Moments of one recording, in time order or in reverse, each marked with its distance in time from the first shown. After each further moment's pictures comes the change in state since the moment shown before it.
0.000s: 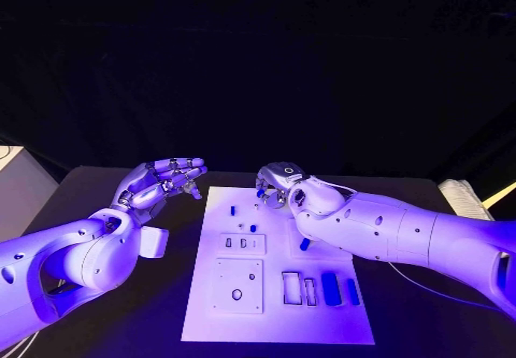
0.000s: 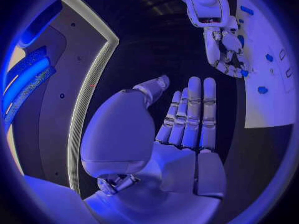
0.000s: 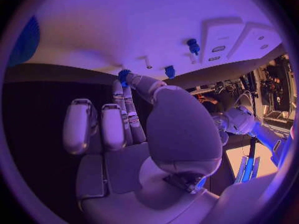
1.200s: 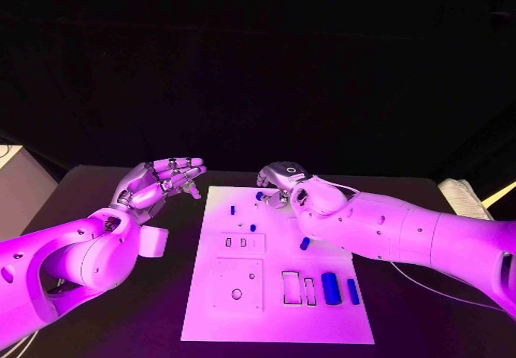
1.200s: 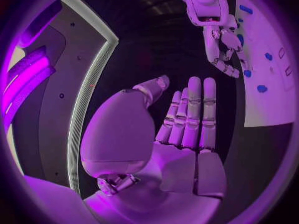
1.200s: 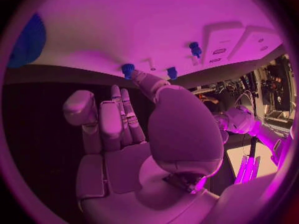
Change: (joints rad) left arm 0.001 0.000 0.000 -0.004 0.000 0.000 -0.002; left_hand 0.000 0.000 0.000 0.000 0.000 0.000 0.000 0.000 0.000 0.000 0.000 0.000 0.000 0.000 0.000 0.000 0.000 0.000 0.000 0.000 0.000 0.000; right arm -0.001 -0.020 -0.001 0.009 0.009 -0.011 0.008; right_hand -0.022 -0.040 -0.094 0.031 -0.011 -0.105 0.016 -0.076 -0.001 -0.144 0.030 -0.020 -0.031 -0.020 0.023 -0.072 -0.143 0.016 -0.107 0.021 -0.174 -0.189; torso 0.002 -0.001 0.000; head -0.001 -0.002
